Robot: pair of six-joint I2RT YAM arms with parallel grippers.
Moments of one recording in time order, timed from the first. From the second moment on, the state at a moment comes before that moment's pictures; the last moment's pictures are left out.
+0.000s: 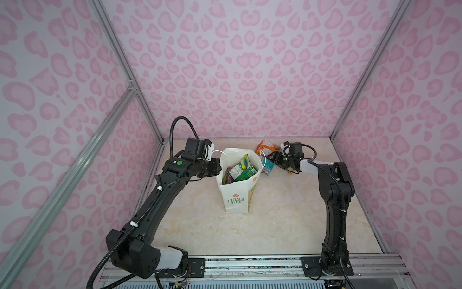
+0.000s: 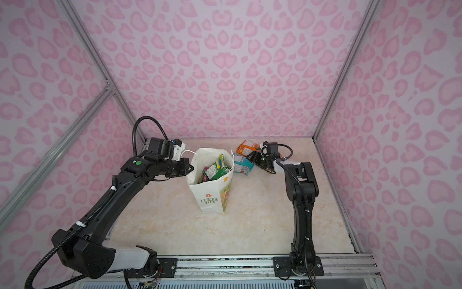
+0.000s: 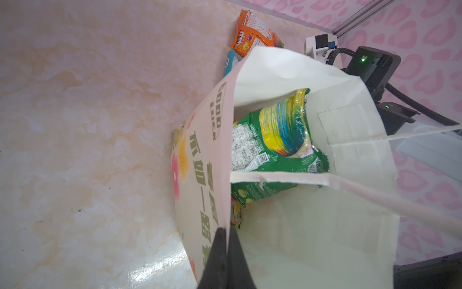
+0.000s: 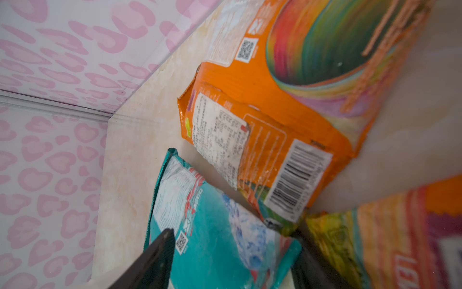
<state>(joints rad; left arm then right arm) -0.34 1.37 1.39 -0.88 0.29 -0.41 0.15 2.23 1.45 0.05 -0.53 0.62</state>
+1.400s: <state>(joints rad) -0.34 1.37 1.39 -0.88 0.29 -0.41 0.16 1.78 1.10 0.14 -0.56 0.72</state>
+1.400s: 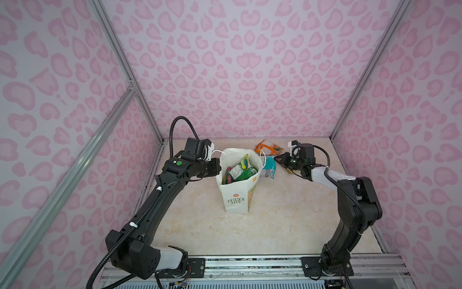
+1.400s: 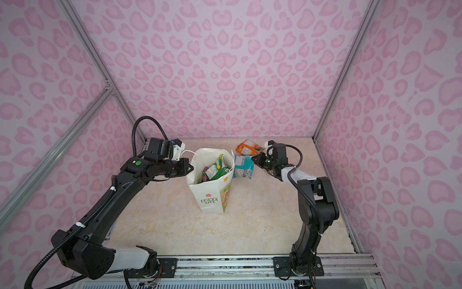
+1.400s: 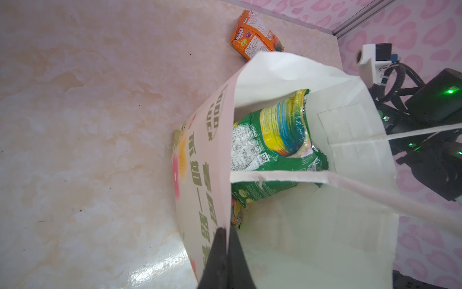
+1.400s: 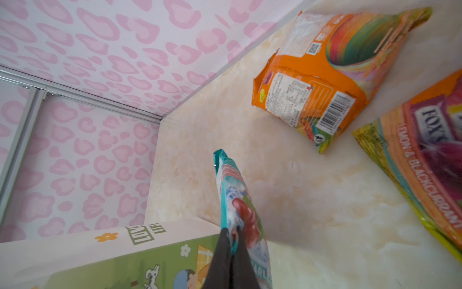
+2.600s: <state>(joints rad) -0.34 1.37 1.39 -0.88 0.29 -0.41 0.26 1.26 1.31 -0.13 -0.39 0.73</state>
